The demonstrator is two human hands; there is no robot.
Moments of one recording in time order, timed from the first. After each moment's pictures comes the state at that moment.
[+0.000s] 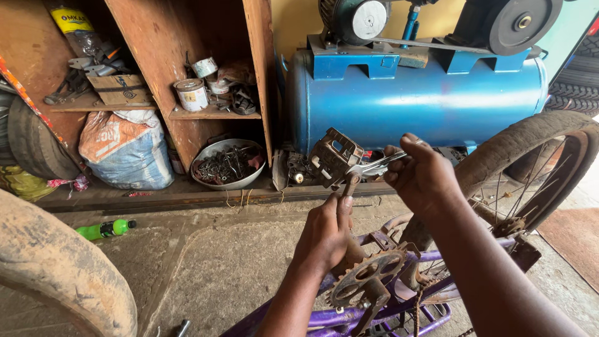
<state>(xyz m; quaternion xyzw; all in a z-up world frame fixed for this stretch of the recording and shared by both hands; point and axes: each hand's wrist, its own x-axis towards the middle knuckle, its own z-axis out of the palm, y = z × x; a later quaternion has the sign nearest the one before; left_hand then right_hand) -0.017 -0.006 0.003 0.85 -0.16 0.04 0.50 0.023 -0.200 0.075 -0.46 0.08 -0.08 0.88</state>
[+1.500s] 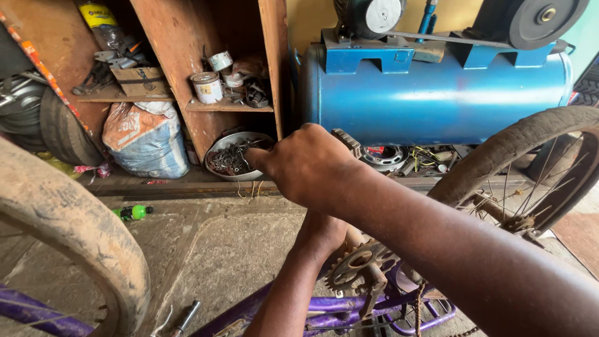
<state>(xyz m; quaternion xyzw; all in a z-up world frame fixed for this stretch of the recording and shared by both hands) -0.023 -0.012 -0.006 0.80 -0.21 0.17 0.54 -0.057 -0.040 0.175 -0.90 -0.36 -0.12 -0.22</state>
